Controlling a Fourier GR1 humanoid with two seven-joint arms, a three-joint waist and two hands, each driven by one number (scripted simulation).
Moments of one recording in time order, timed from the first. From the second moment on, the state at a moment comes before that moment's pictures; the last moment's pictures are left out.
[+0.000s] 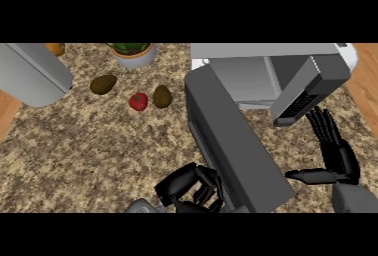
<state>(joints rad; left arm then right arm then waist) -0.21 0.01 -0.62 -1.22 -0.15 -0.19 -0.24 -0.20 -0.28 -0.16 -0.92 -0.04 0.27 -0.82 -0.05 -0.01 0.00</state>
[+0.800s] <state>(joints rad) -0.48 0.01 -0.96 -1.09 0.24 0.37 -0.24 -0.10 -0.36 -0.18 -1.30 -0.25 0.48 -0.58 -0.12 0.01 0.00</state>
